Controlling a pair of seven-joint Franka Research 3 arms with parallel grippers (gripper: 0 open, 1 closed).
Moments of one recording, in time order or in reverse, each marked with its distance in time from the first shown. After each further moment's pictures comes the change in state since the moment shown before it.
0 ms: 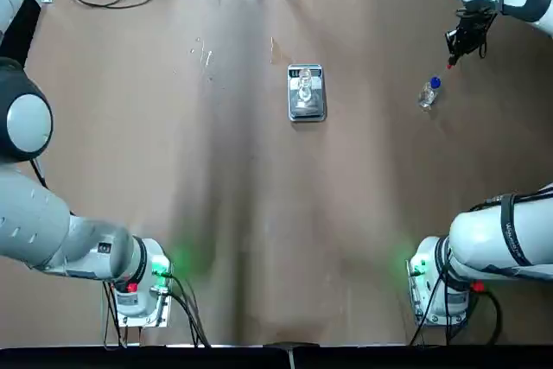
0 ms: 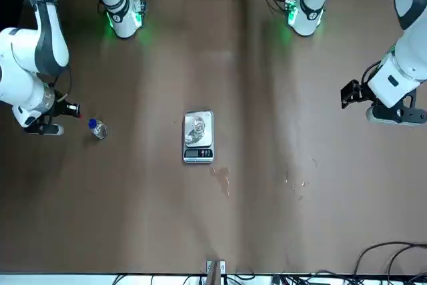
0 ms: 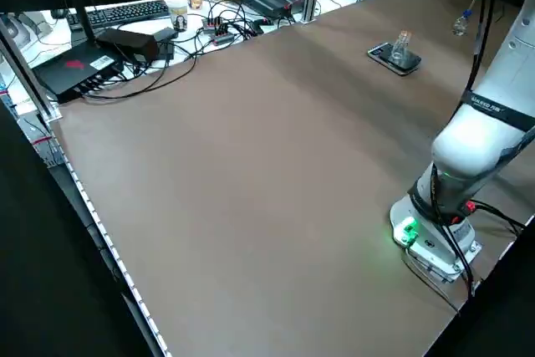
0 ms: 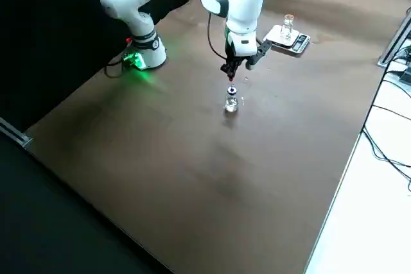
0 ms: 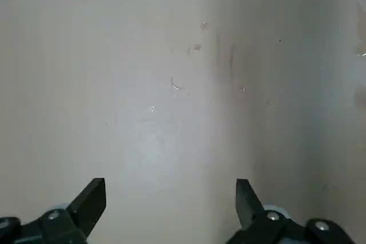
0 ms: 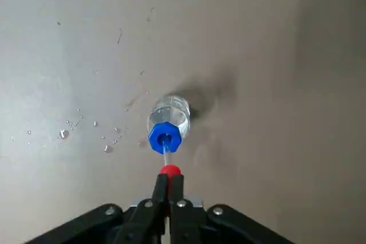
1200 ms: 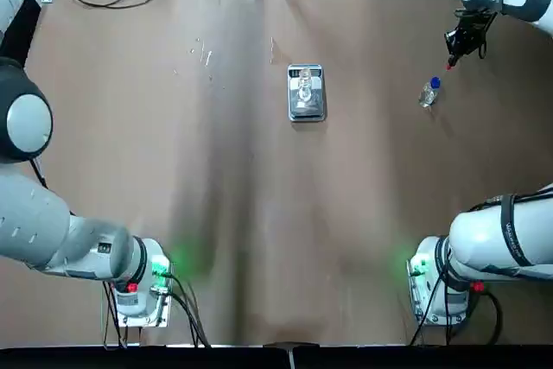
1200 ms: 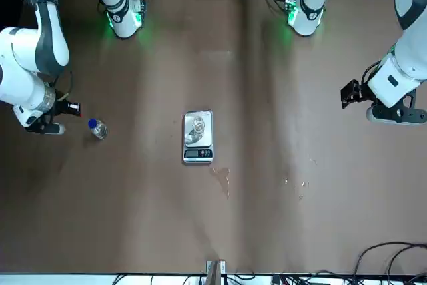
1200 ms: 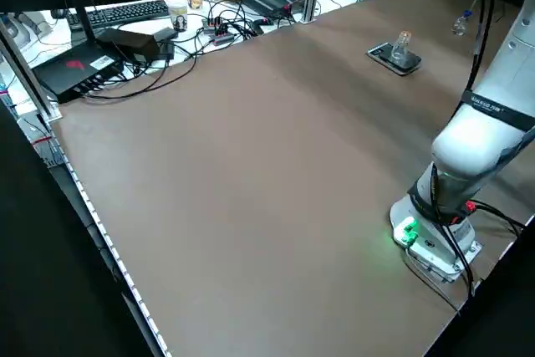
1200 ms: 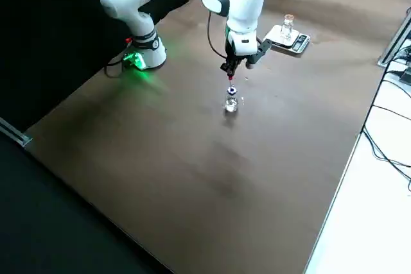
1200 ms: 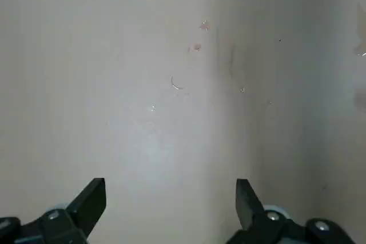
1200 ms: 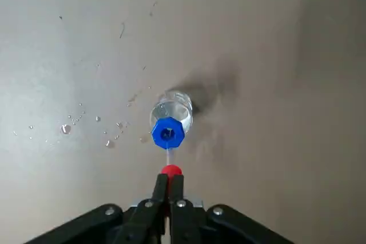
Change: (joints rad) left arm 0.000 0.000 0.000 0.000 0.000 0.000 0.000; right arm 0.001 -0.002 0.005 0.003 0.000 -0.019 0.000
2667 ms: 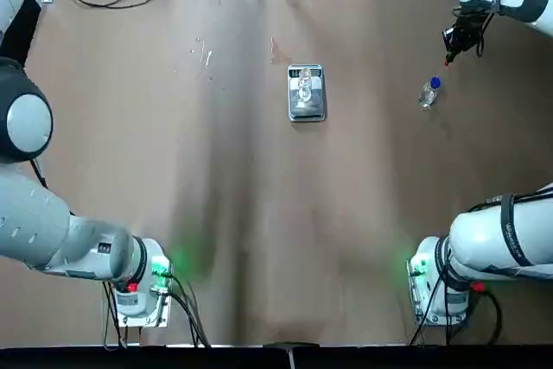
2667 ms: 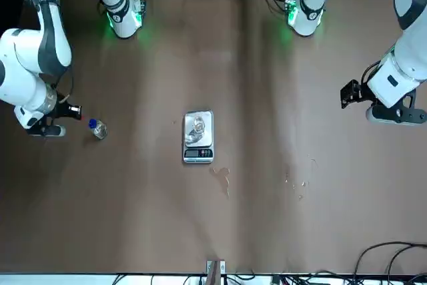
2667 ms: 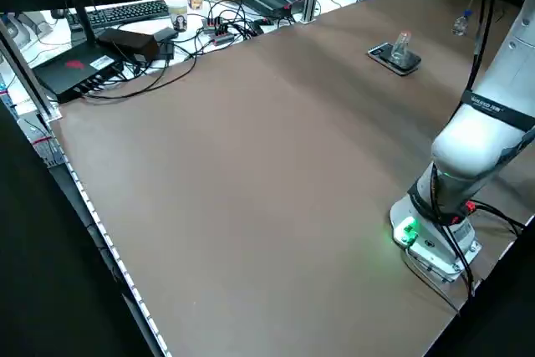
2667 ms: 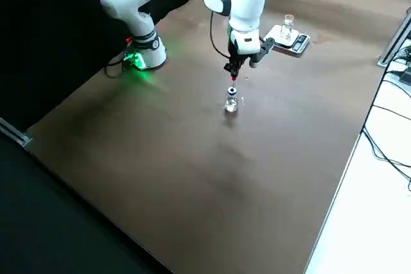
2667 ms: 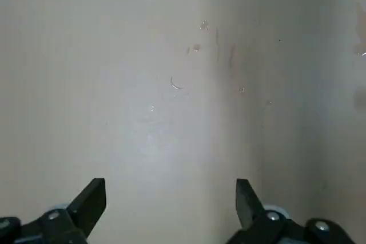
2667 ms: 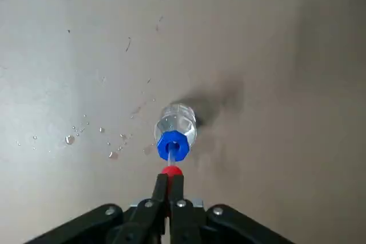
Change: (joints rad) left arm -0.001 0.000 0.000 0.000 0.000 0.000 0.000; right arm 0.009 0.005 0.003 -0.002 0.000 0.044 0.000
